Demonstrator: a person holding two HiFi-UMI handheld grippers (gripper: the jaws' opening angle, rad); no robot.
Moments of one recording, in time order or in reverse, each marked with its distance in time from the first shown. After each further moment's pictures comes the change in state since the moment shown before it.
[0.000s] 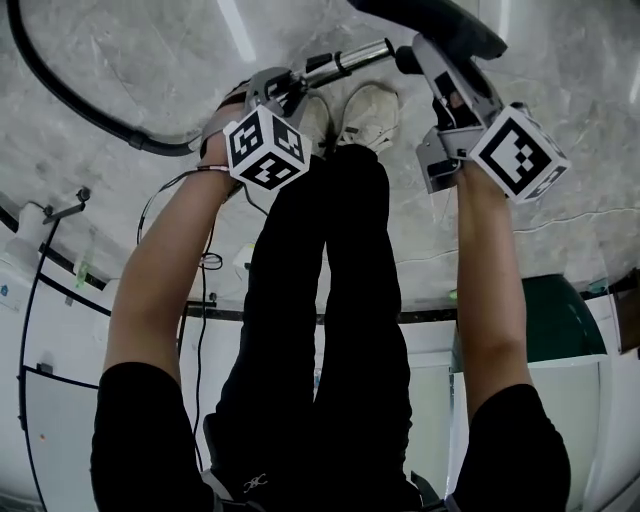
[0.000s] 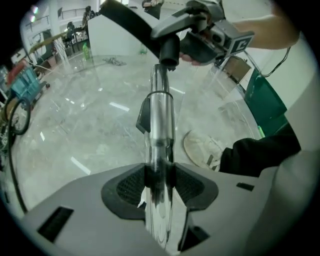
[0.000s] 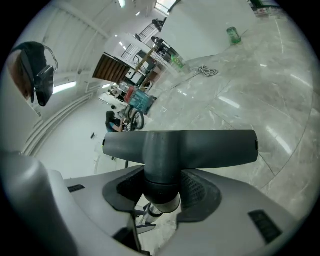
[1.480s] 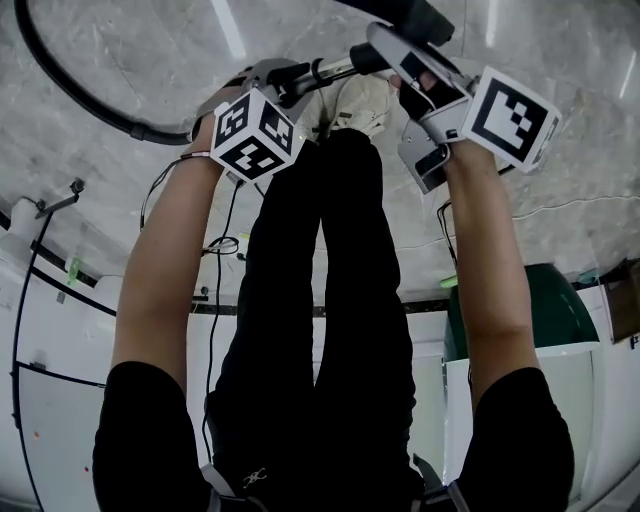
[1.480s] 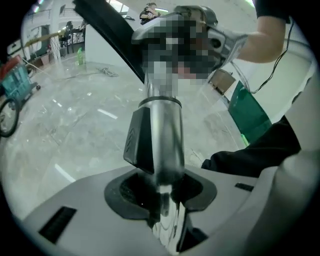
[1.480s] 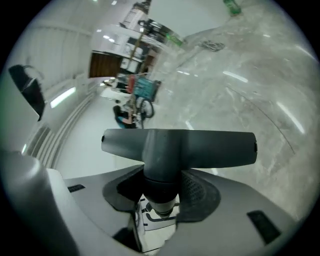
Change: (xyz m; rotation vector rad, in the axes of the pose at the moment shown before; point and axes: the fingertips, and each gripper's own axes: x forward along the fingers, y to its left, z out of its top) left arm -0.045 -0.015 0.033 0.035 -0.116 -0.158; right arm 0.005 0.074 -0.012 0.134 0.195 0.129
